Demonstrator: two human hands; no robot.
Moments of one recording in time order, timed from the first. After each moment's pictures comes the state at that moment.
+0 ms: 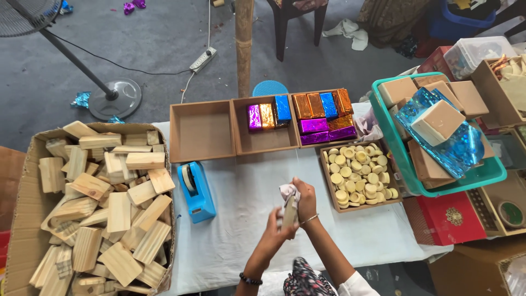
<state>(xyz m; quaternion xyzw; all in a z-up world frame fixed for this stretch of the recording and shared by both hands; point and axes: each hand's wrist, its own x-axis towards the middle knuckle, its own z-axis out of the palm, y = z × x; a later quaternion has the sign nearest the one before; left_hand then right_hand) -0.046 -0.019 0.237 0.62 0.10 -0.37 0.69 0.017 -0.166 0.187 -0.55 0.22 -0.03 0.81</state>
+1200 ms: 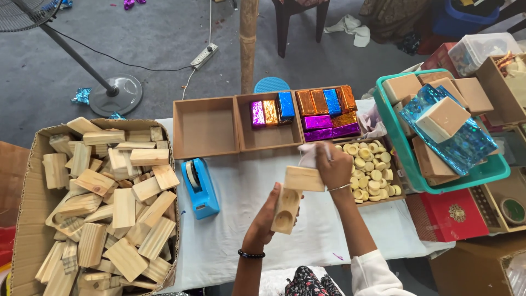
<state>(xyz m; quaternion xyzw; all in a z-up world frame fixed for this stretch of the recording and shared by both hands) -0.003 -0.003 0.267 0.48 0.04 -0.38 0.79 0.057 -0.215 0.289 -0.89 0.07 -0.21 0.39</state>
